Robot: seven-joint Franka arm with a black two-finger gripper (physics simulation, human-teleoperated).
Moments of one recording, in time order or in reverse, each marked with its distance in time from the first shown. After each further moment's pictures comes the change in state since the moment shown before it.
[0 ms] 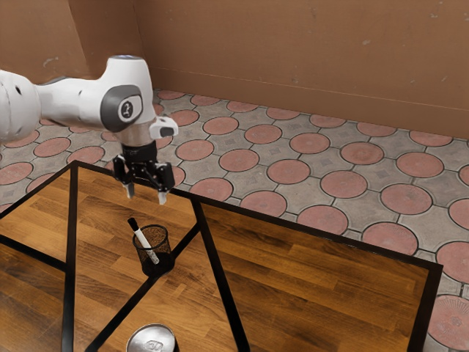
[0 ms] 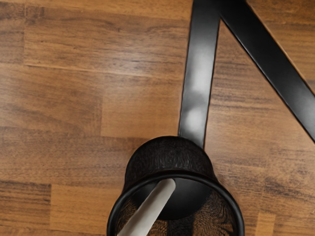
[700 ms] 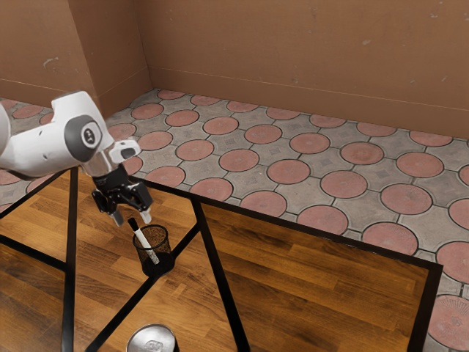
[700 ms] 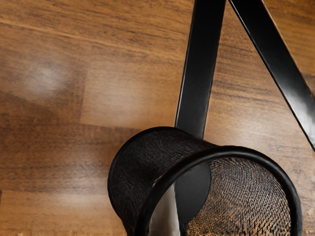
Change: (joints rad) arm 0.051 -0.078 0.090 -0.287 -0.316 0.241 0.283
